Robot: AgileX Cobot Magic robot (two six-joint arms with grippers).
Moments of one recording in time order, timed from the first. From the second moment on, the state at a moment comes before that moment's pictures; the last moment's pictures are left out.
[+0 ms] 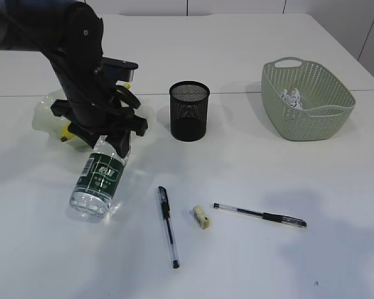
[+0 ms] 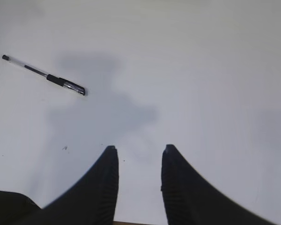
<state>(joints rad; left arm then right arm) -0.48 2.02 -1.54 0.07 0.96 -0.24 0.01 0.86 -0.95 -0.02 1.14 -0.14</state>
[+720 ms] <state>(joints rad) -0.48 1.88 -1.46 0.10 0.83 -0.24 0.01 0.86 -0.95 -0.02 1.15 -0.14</state>
